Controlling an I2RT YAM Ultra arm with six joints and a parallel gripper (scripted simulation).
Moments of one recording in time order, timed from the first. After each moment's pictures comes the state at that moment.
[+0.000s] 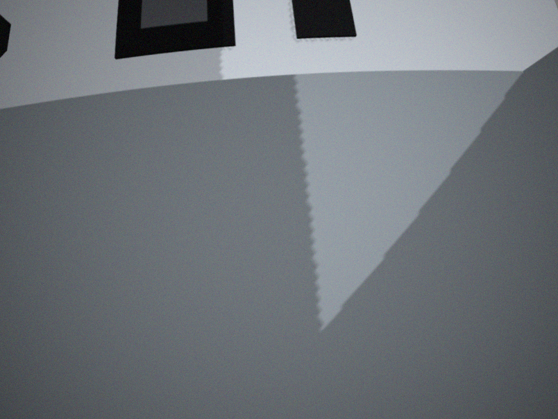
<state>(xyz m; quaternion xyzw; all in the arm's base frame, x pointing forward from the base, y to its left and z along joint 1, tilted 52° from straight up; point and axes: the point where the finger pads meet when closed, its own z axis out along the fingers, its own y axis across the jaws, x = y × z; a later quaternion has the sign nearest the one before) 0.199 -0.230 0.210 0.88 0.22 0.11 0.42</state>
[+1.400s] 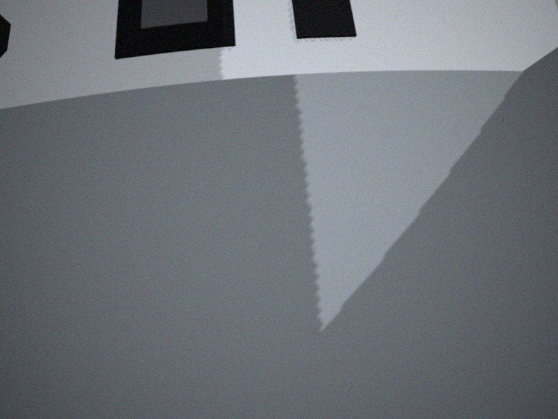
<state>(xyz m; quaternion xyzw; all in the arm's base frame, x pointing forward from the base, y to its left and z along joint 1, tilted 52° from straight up) 0.200 -0.233 0.209 0.87 0.22 0.11 0.42</state>
